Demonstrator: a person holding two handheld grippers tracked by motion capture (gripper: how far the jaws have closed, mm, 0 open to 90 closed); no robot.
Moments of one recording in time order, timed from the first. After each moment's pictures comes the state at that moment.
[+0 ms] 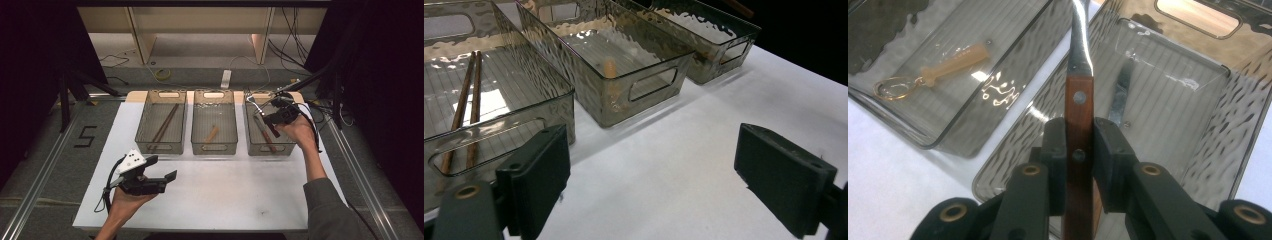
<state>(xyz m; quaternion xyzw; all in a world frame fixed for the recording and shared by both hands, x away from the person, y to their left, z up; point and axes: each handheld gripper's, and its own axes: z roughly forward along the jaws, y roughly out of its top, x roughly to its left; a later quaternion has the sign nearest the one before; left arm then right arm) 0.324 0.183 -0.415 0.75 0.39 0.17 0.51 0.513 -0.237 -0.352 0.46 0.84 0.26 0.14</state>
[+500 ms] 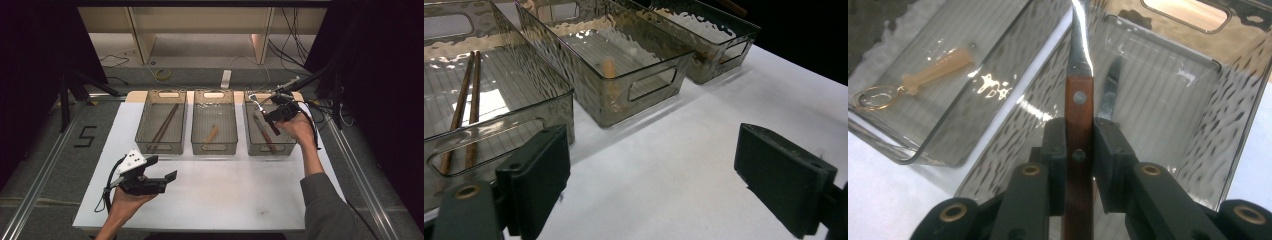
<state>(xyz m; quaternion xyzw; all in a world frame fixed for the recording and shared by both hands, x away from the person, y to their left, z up) 0.324 0.183 -0.415 0.75 0.39 0.17 0.51 0.526 -0.240 -0.356 0.48 0.83 0.25 0.14</state>
